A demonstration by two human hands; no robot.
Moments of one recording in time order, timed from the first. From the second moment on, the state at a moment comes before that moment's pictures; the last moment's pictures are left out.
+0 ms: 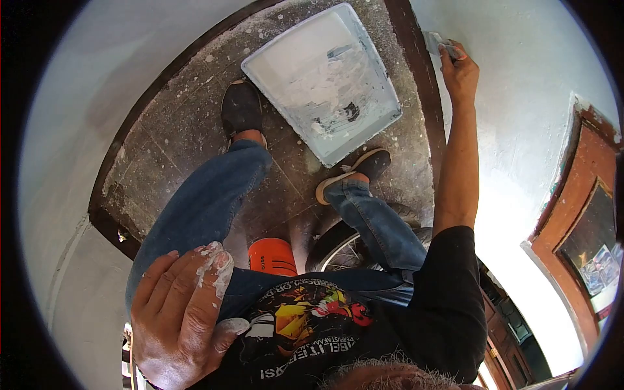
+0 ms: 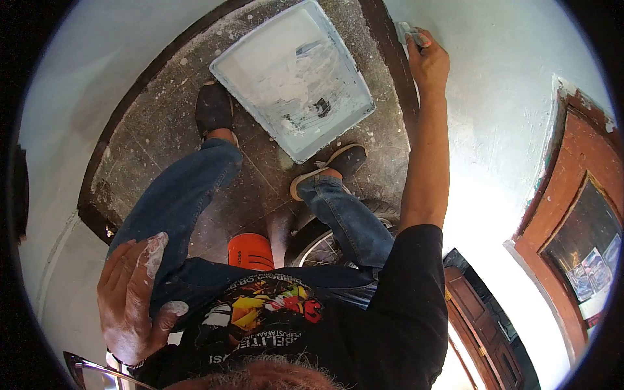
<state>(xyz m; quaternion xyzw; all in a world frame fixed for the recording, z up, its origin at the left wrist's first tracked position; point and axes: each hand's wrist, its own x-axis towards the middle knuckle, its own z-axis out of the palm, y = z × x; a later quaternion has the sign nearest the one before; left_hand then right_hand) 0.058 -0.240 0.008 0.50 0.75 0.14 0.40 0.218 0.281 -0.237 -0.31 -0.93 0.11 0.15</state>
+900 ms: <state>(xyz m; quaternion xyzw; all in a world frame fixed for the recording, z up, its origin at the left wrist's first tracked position) 0.065 -0.246 0.009 0.51 0.78 0.10 0.36 0.286 0.259 -0.212 -0.38 -0.90 0.14 0.13</state>
